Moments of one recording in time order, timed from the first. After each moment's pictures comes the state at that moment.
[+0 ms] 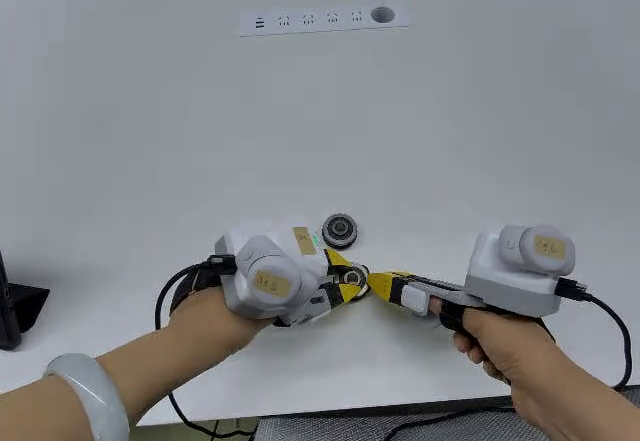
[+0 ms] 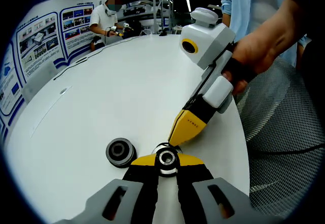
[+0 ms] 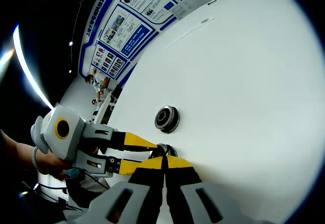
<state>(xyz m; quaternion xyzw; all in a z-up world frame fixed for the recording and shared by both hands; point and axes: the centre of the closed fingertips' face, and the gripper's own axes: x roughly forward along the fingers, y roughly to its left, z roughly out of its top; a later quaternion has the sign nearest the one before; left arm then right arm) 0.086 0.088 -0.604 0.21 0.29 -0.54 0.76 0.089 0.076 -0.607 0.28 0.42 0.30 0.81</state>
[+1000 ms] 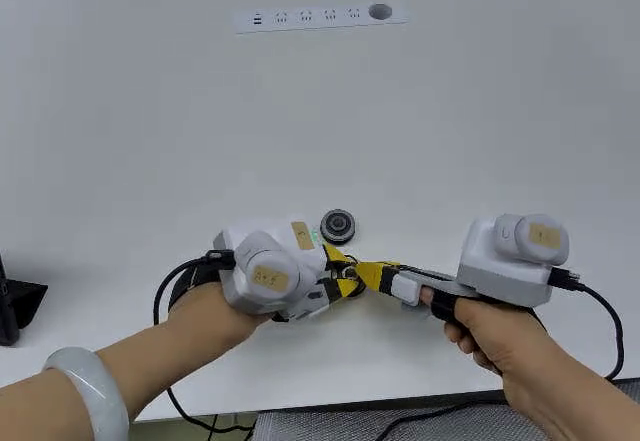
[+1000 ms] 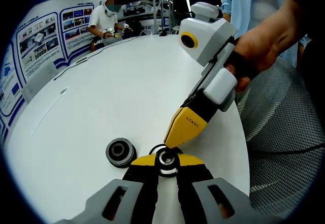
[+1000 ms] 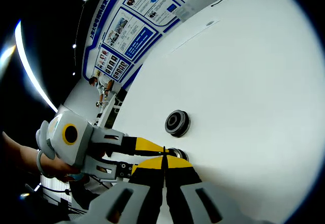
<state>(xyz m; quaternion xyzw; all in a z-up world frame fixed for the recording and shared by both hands) 0.086 0.088 -0.603 0.21 0.29 -0.54 0.76 0.091 0.085 -0.594 0.29 0.41 0.31 0.81</state>
